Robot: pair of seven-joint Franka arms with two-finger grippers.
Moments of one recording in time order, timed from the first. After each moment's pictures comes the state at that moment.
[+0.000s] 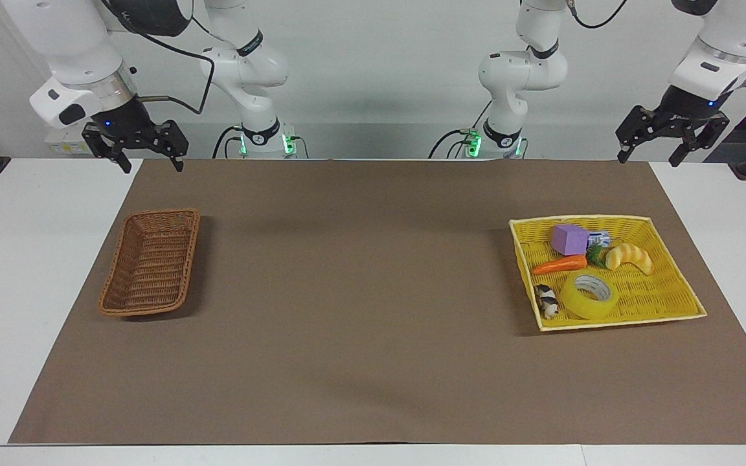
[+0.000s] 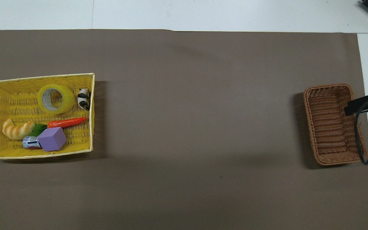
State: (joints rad) left arm -0.05 -0.05 0.07 -1.53 -0.02 1.55 0.16; right arm -0.07 0.01 0.01 -1.53 -0.02 1.49 -0.11
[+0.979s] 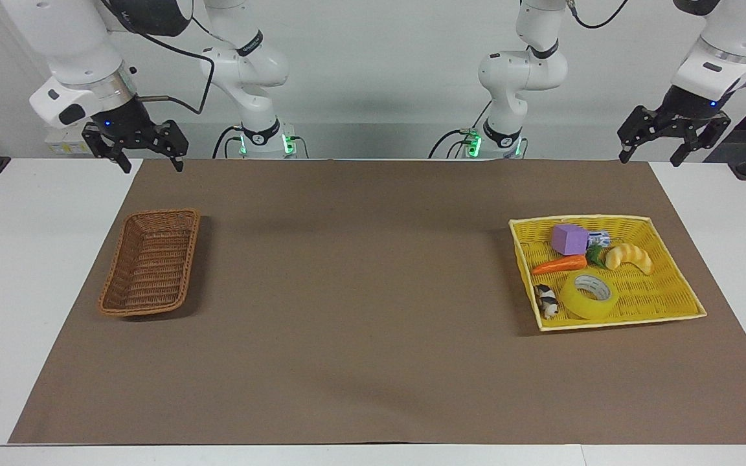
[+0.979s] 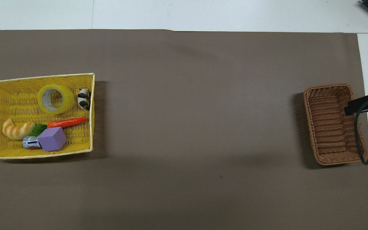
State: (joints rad) left arm -0.05 -0.05 0.07 -1.53 -0.02 1.55 0.16; right arm -0.07 0.01 0.01 -1.53 -0.02 1.49 -0.11
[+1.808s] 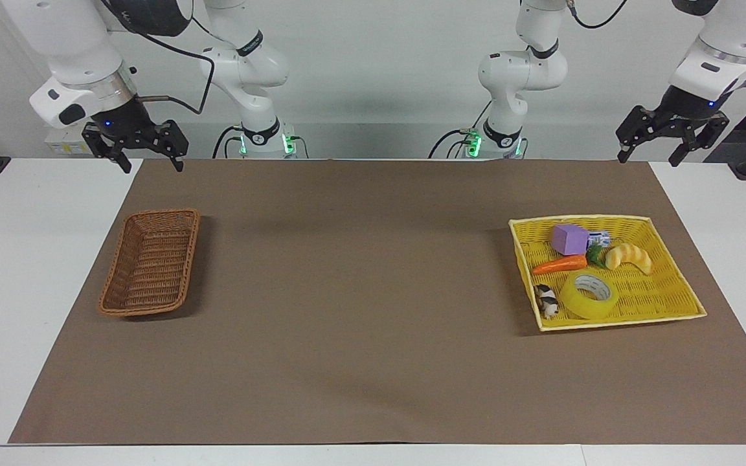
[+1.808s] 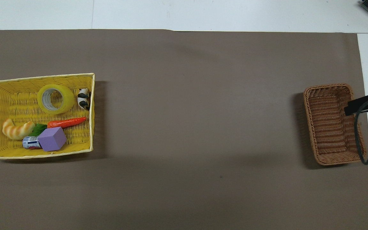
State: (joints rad) left arm -0.05 -0.05 0.07 -1.53 -0.02 1.55 0.16; right arm -0.07 0.01 0.01 -1.53 -0.02 1.49 -0.11
